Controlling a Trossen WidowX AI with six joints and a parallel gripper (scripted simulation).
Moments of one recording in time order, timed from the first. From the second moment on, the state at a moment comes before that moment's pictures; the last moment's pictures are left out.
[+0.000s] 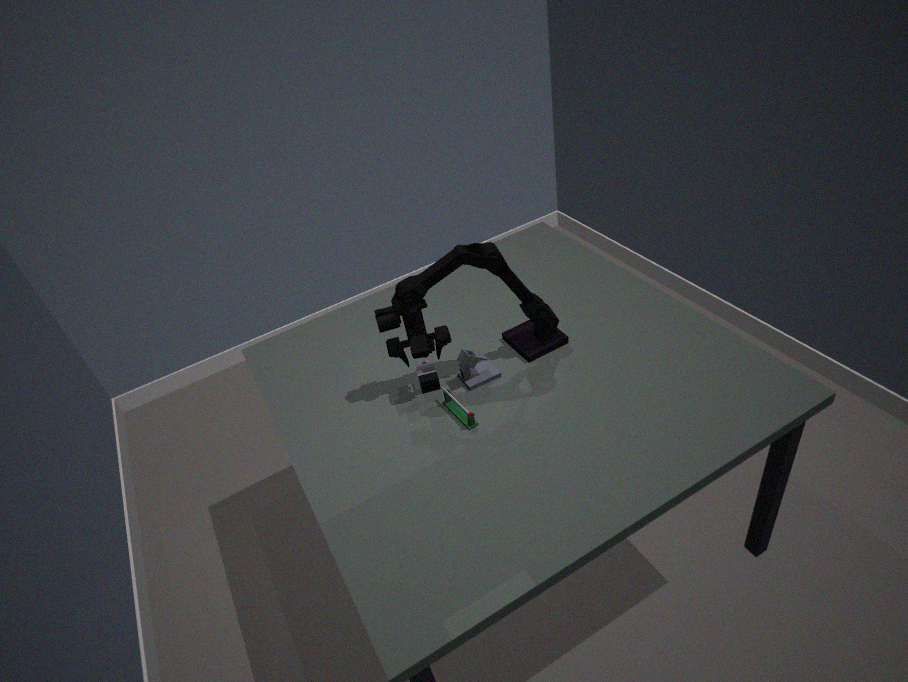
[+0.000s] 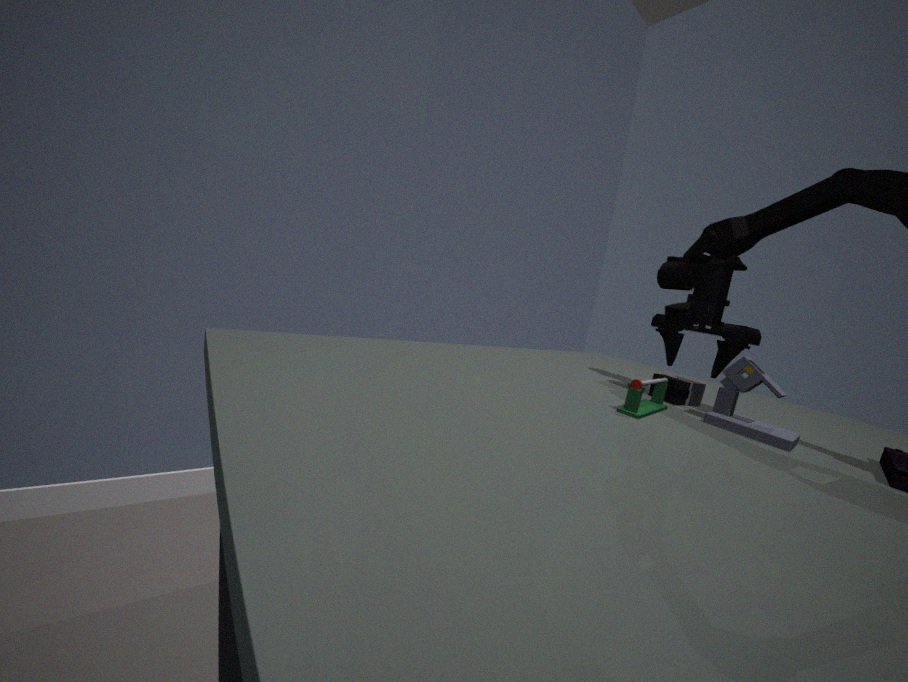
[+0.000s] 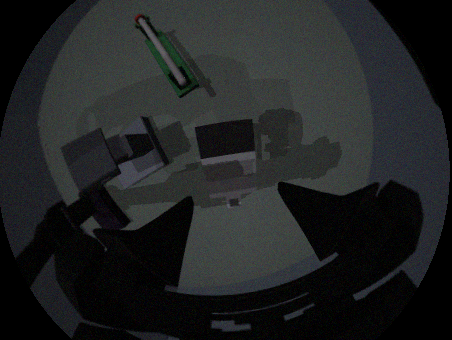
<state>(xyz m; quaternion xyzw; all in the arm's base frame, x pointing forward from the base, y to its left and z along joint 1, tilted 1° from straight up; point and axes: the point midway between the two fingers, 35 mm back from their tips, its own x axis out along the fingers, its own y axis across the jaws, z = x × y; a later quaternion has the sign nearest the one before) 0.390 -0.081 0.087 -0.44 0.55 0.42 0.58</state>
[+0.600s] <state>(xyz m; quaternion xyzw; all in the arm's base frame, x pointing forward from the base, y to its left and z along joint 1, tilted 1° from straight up) 0.392 -0.081 0.060 -0.44 0.55 0.42 0.58</state>
